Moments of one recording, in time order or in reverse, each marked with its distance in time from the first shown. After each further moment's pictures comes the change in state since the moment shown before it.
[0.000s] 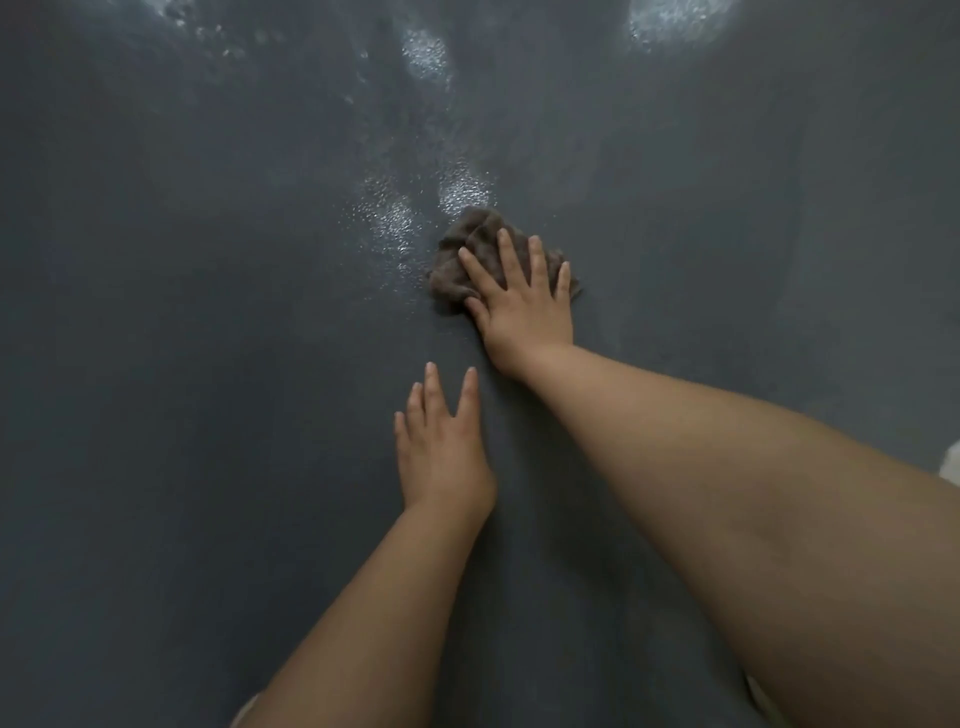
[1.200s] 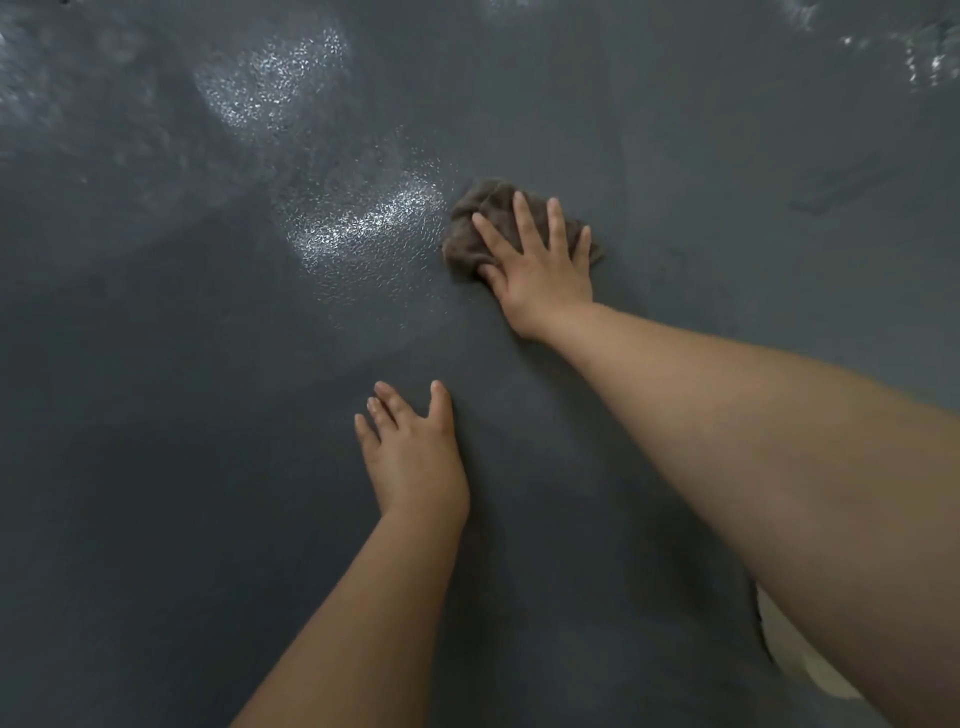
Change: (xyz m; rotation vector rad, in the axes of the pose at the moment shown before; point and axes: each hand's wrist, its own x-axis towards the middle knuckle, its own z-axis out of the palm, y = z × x) left_hand 0.013 0.085 0.018 0.434 -0.067 0.135; right_hand -0.024 0.151 -0.023 0.068 0.010 0.300
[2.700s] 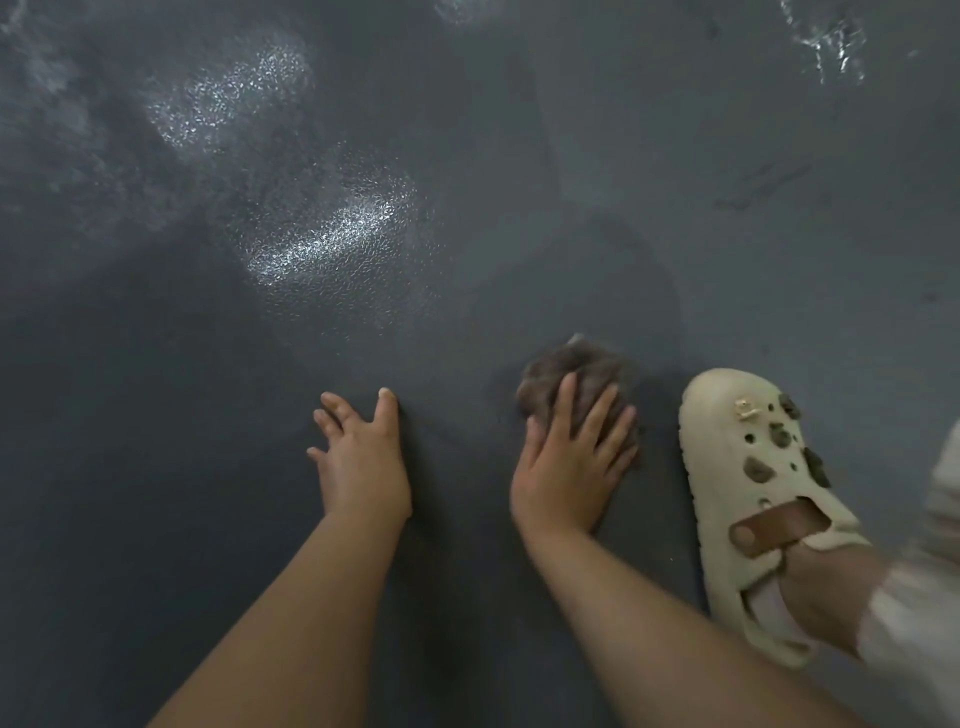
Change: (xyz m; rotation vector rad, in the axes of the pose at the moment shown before) left_hand 0.006 -0.001 -0.002 -0.167 -0.056 0.027; right_hand -0.163 0.013 0.075 0.215 0.219 0.637
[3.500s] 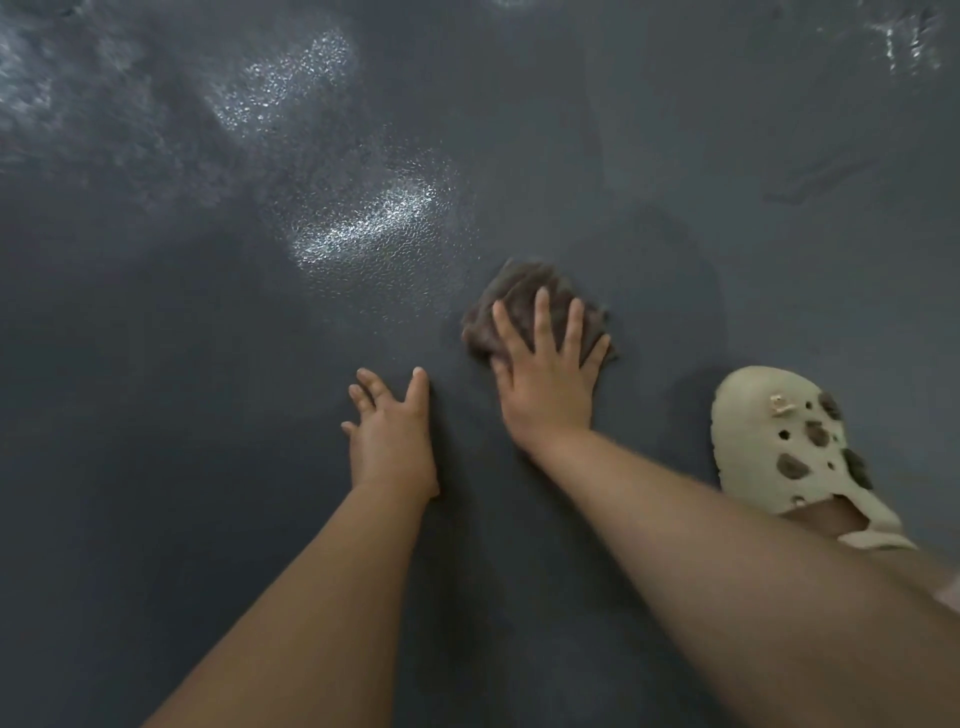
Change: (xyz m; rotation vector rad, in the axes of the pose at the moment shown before) left_hand -0.003 -0.005 -0.002 -0.030 -0.015 0.017; right_hand 0.044 -0.050 -0.013 -0.107 -0.176 -0.509
